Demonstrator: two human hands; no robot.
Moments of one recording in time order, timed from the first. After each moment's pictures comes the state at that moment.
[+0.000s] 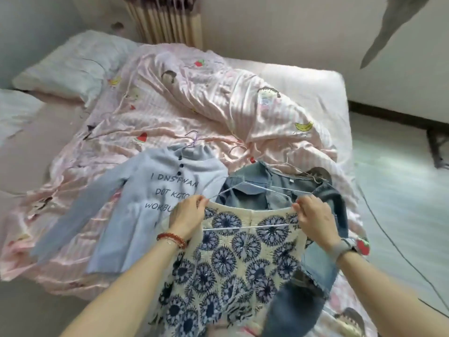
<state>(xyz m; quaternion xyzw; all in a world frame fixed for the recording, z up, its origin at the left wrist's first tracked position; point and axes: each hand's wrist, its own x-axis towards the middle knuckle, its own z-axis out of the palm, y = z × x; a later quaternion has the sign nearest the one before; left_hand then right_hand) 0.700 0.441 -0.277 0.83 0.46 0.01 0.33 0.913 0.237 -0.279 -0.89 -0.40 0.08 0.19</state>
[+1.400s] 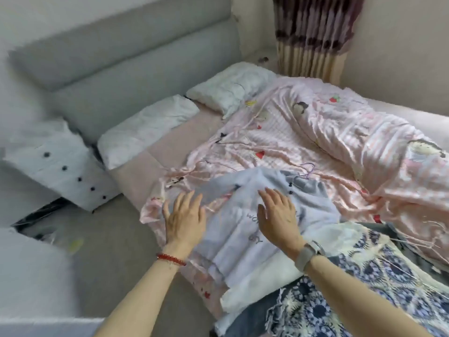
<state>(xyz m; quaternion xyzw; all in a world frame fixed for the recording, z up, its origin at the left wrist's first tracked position) 0.531 0.508 -0.229 0.78 0.62 0.10 0.01 0.738 0.458 -0.246 -0.72 -0.64 0.11 0.23</state>
